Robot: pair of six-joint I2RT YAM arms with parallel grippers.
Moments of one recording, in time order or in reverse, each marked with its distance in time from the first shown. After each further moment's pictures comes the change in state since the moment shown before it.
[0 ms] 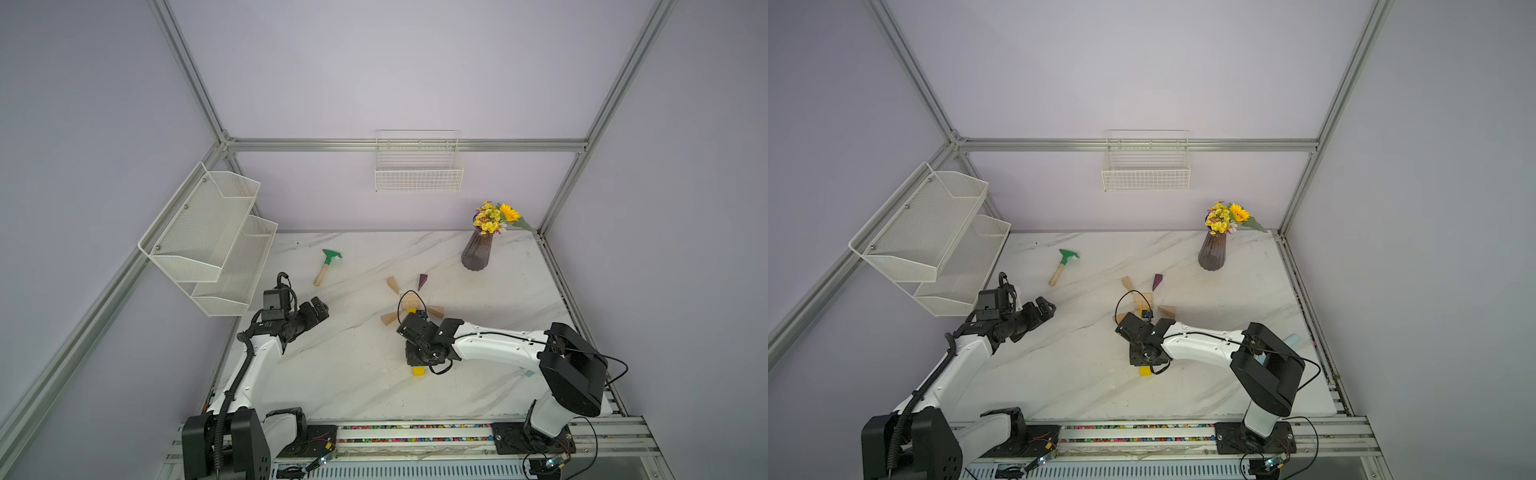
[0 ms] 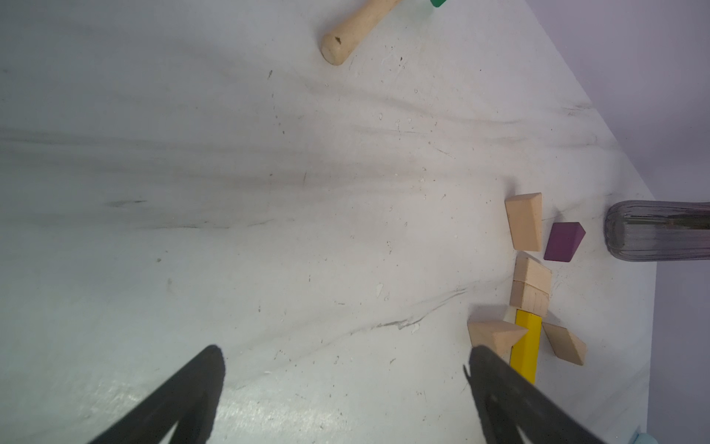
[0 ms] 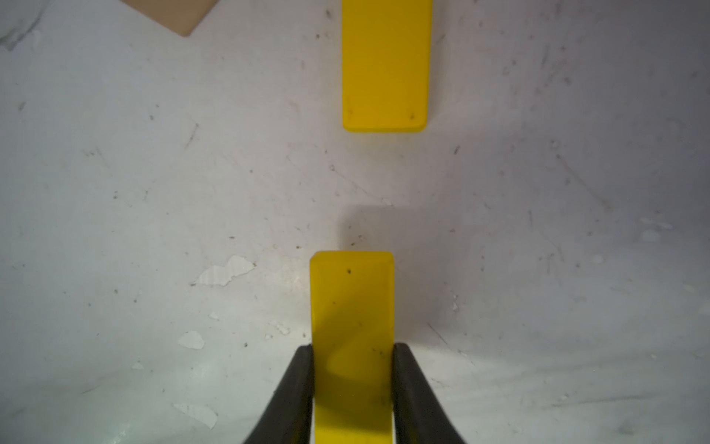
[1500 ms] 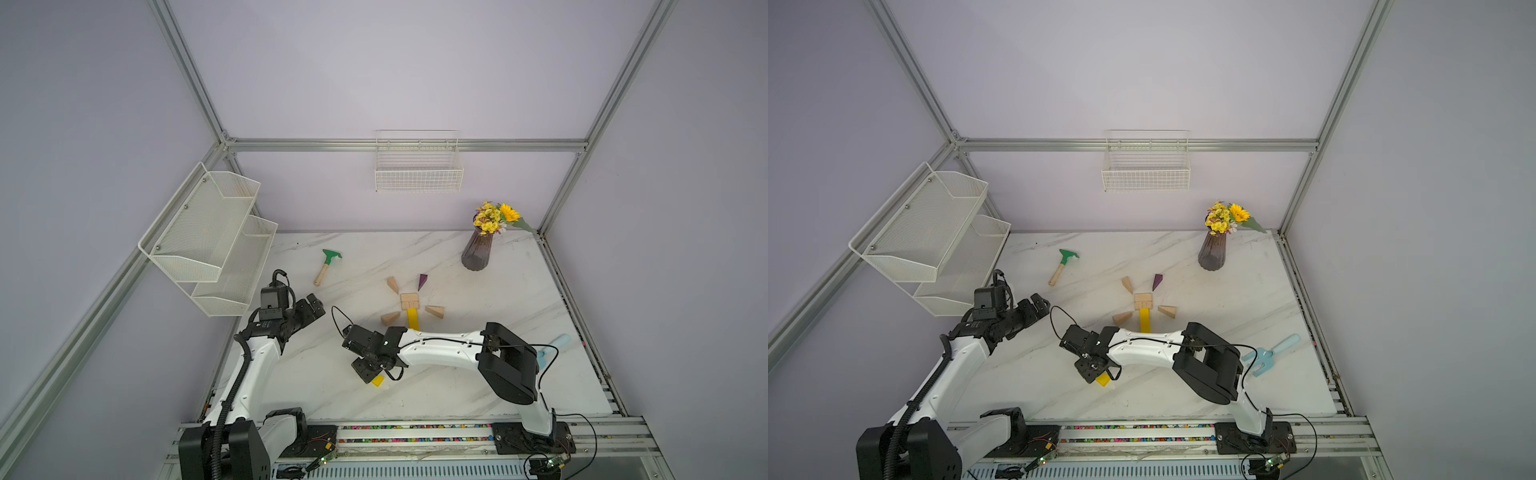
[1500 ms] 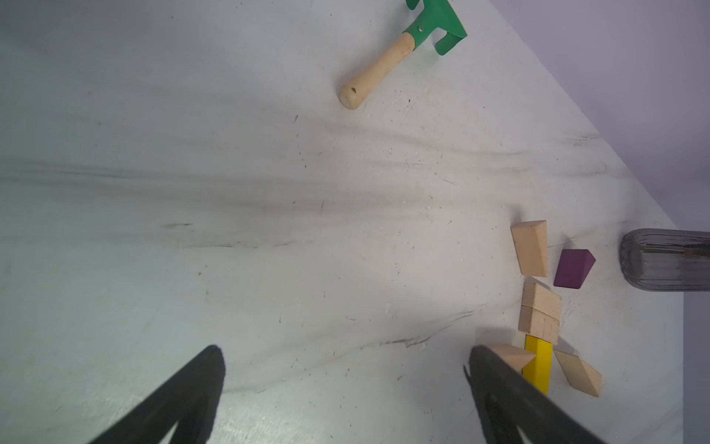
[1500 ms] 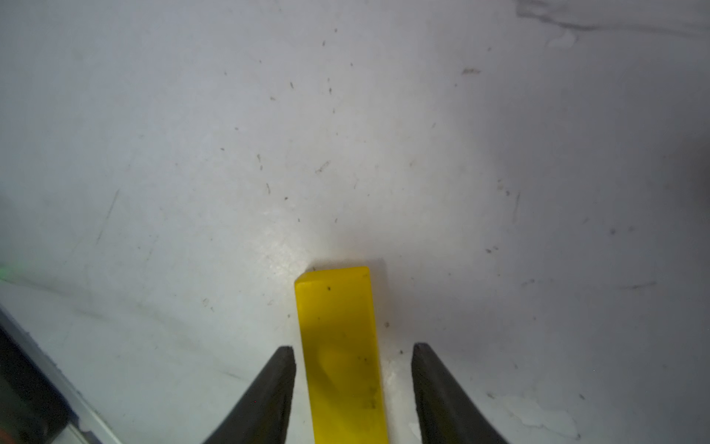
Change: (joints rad) left arm -0.004 -0.047 0.031 -0.036 -0.093 -0.009; right arm 0.209 0.380 0.468 -0.007 -0.038 -0.545
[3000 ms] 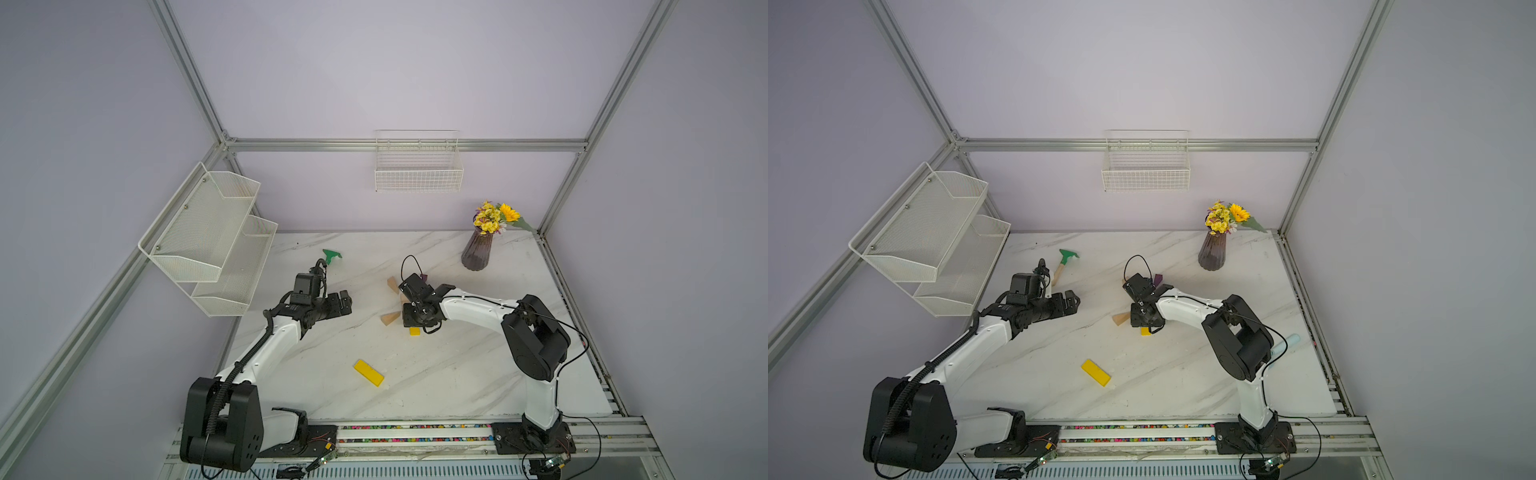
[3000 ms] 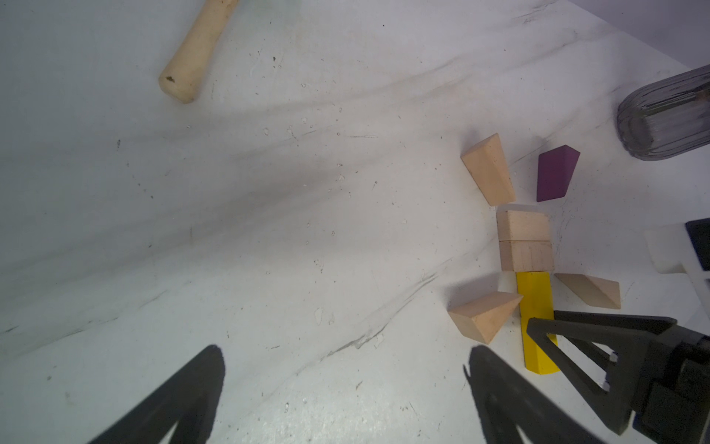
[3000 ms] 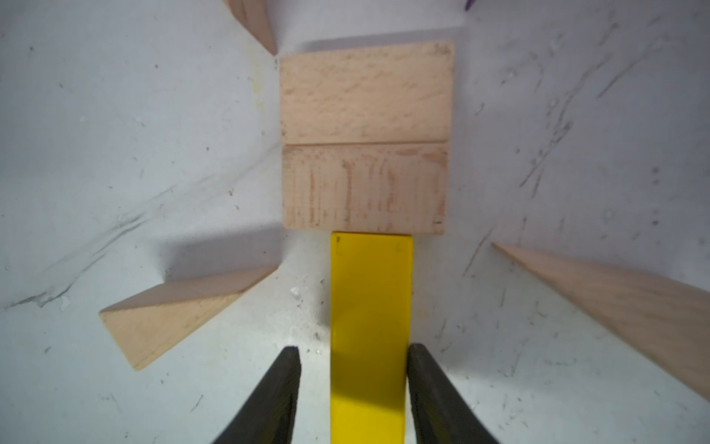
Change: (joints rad) left arm -0.256 0.194 0.101 0.085 -0.036 0.158; right arm -0.446 -0.109 -0.168 0.062 0.013 0.300
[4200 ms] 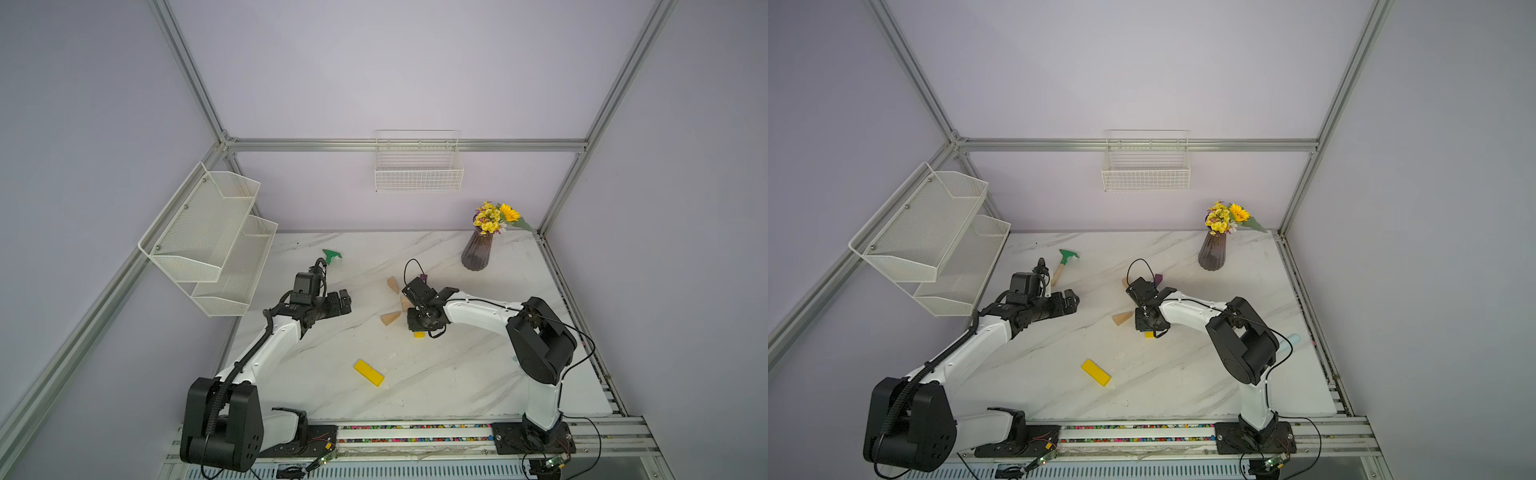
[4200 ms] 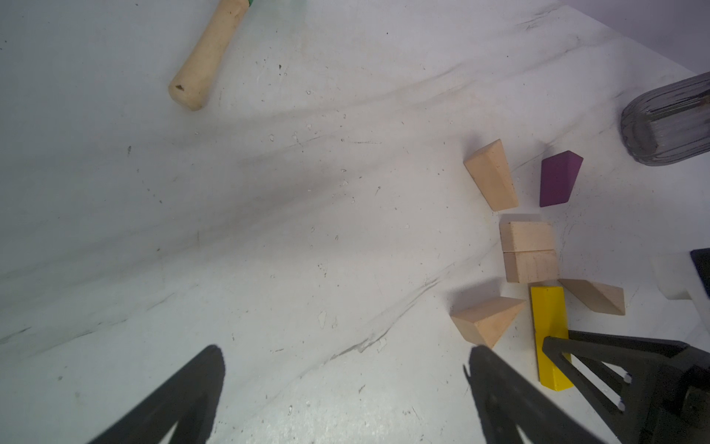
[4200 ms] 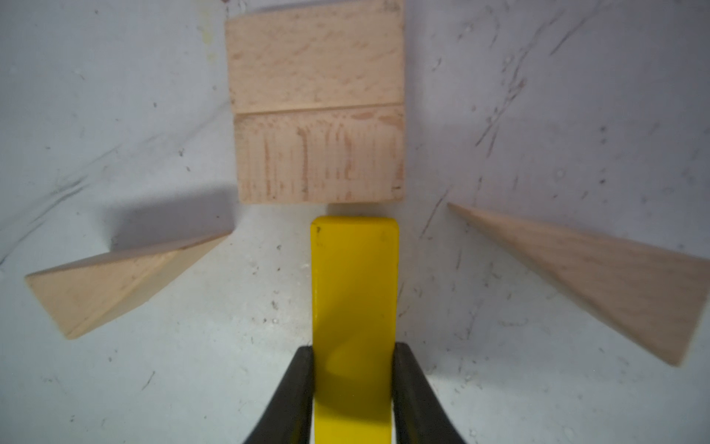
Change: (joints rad) left arm 0.000 0.000 0.006 -0.001 -0.013 0.000; right arm 0.001 -0.037 -0.064 -0.023 0.023 -0.014
